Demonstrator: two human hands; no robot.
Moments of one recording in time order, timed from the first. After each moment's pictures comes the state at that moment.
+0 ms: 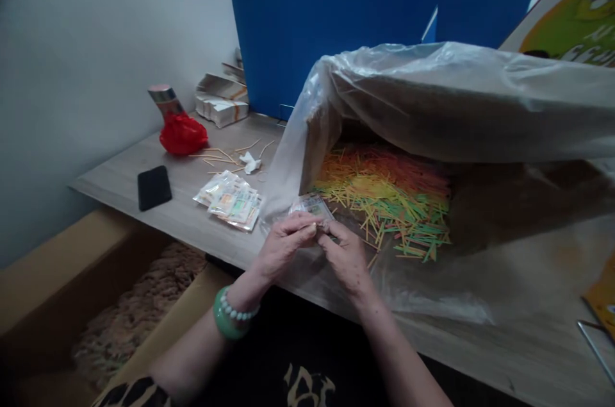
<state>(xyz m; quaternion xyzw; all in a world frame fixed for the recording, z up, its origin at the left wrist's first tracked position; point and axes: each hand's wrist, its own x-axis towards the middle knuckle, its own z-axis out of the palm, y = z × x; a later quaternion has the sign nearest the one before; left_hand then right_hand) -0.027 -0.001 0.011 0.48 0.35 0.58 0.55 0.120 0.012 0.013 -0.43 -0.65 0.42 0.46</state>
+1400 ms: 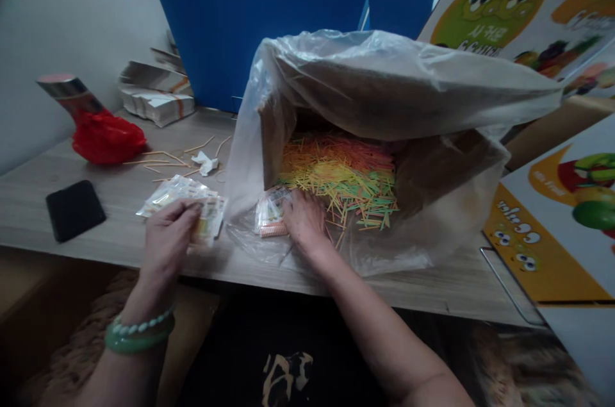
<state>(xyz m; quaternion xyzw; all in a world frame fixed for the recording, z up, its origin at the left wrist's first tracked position) -0.144 0.010 0.011 0.47 0.62 0.55 0.30 0.091 0.055 0.005 -0.62 -0.64 0.23 0.38</state>
